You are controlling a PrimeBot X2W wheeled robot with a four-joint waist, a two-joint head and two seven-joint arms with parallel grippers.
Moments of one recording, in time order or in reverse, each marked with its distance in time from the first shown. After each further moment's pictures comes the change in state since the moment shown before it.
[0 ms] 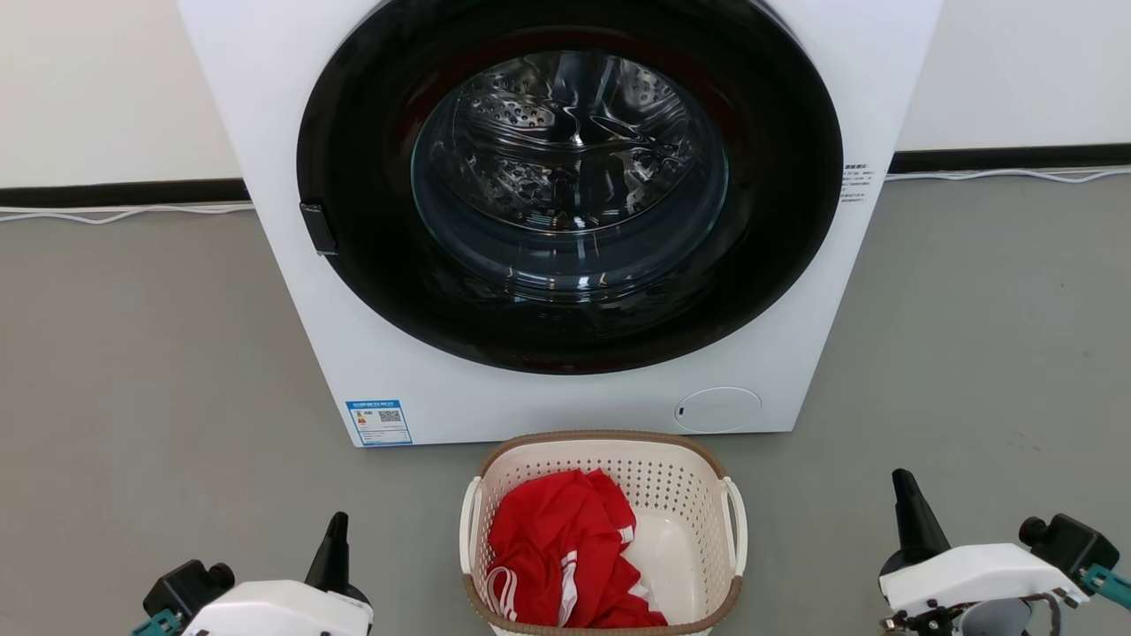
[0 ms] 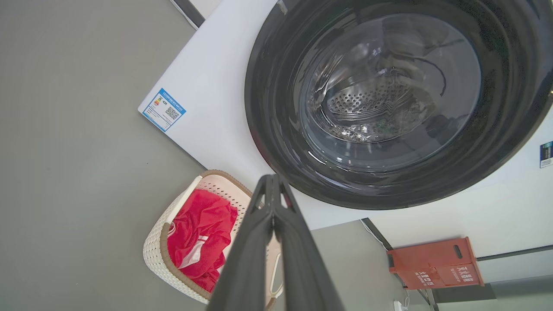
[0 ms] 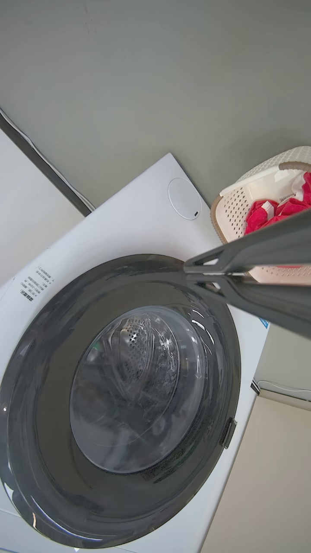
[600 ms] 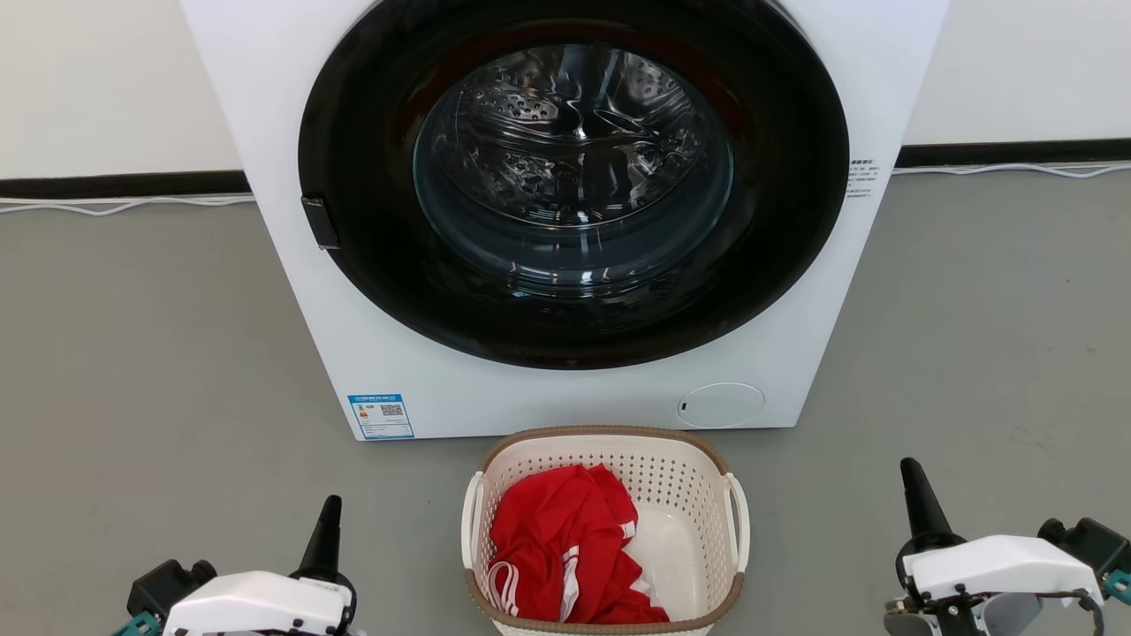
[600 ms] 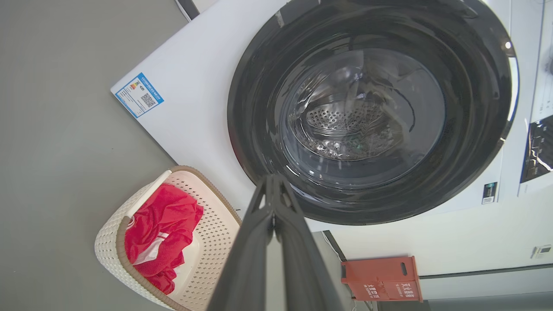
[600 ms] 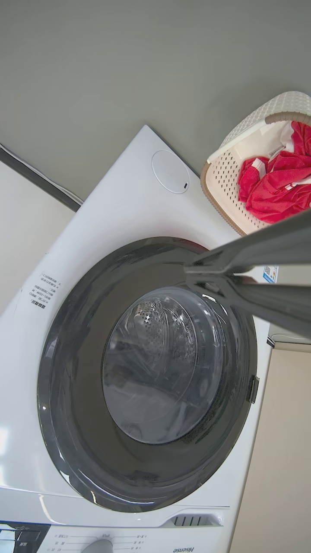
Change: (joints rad) left arm 0.000 0.000 0.028 -0.047 -0.179 -0.026 0.049; right arm 0.003 0.000 -0.018 -0.049 0.227 0.000 0.050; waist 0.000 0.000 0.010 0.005
